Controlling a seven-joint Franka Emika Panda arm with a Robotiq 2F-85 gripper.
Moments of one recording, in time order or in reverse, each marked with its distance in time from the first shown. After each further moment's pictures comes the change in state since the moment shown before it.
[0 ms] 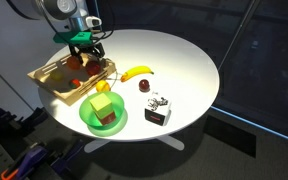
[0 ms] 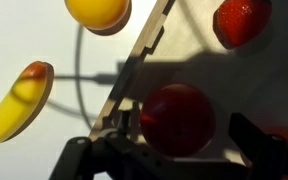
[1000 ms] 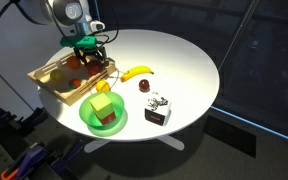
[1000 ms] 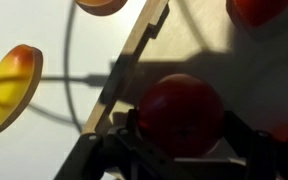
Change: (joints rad) arm 0.000 0.091 0.005 0.087 0.000 0.000 -0.005
